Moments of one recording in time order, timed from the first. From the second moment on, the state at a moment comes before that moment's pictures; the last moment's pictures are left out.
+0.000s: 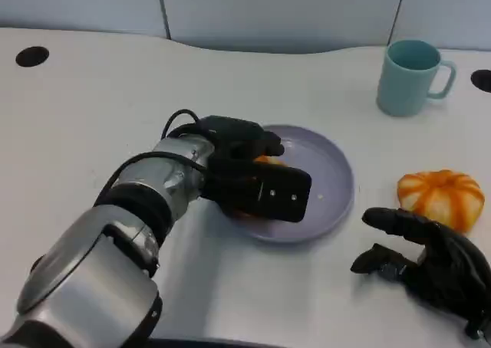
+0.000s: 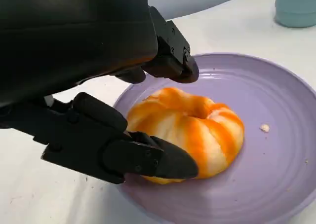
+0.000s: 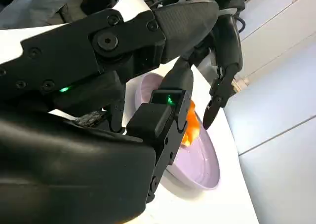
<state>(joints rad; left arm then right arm) -1.09 0.00 -0.61 1.31 0.71 -0.26 -0.08 -0.35 -0.10 -0.25 0.88 0.40 0.02 0.91</state>
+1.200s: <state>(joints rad) -0.86 0.15 -0.09 1.14 0.11 -0.58 -0.42 -0.36 -0.10 -0.26 0.90 0.41 0.01 0.92</state>
